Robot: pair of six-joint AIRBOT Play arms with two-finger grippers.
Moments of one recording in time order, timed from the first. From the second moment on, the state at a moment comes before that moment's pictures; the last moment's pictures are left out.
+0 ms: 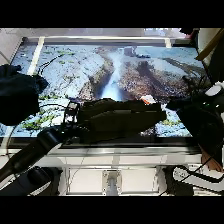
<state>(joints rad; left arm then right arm) -0.73 -0.69 0.52 1.79 -0.79 -2.06 -0.34 -1.29 1.08 -1.13 1.19 0.91</state>
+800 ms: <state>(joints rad) -0.74 -0.19 0.54 1.78 -0.85 -2.08 -0.38 -1.67 1.41 -0.89 1.42 1.21</state>
